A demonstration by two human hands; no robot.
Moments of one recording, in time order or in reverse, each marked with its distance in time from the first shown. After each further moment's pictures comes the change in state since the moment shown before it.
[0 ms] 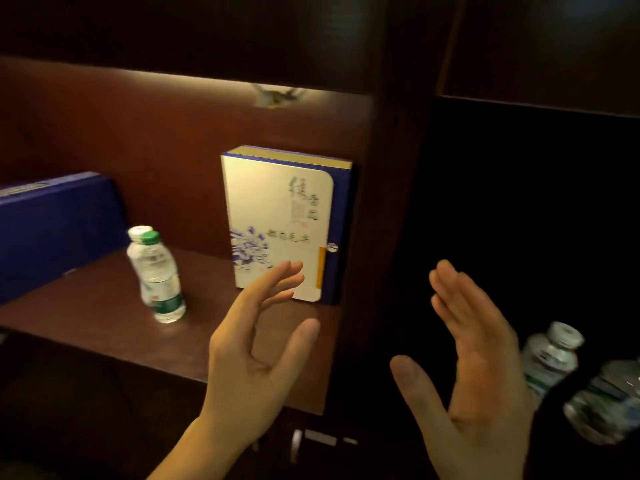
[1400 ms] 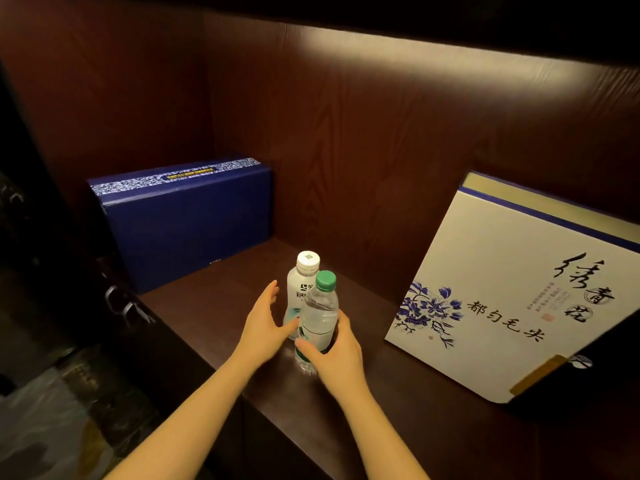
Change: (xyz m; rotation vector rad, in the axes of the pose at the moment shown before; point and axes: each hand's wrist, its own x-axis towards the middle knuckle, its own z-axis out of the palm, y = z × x) left_hand 0.076 -0.367 -0.270 0.430 0.035 -0.788; right_hand 0.013 0.184 0.478 0.090 -0.692 0.625
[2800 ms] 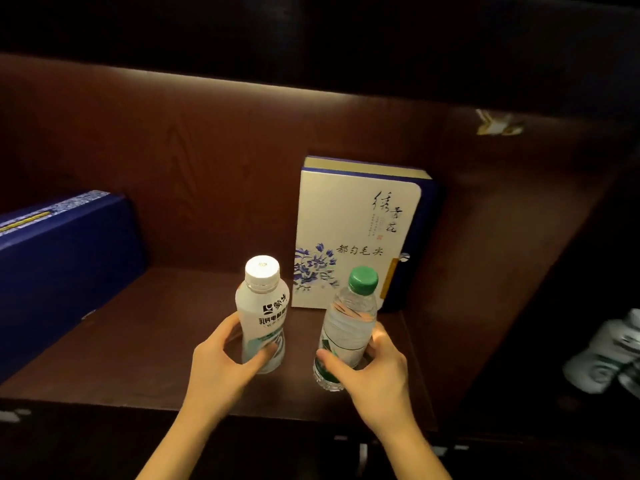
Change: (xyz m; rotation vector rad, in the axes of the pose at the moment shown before) left_hand -0.119 0.079 -0.020 -0.244 -0.292 0.405; right_hand -0.200 -0.060 -0.083 0.014 0.668 -0.044
